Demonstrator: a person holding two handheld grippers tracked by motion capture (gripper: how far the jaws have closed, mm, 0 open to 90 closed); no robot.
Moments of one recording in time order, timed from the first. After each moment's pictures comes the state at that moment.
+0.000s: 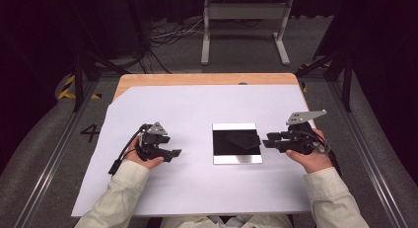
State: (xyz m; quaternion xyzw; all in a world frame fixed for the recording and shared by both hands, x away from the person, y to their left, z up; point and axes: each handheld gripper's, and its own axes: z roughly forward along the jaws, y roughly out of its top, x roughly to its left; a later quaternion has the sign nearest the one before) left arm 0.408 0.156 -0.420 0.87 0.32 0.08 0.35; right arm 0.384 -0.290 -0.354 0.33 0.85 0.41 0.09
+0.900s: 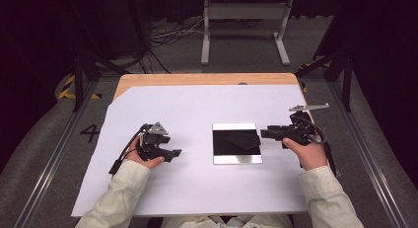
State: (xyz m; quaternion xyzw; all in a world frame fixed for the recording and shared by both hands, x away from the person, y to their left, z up) left arm 0.409 0.154 -0.422 0.87 0.33 0.08 0.35; right arm 0.405 -0.293 -0.356 0.47 0.76 0.45 0.02
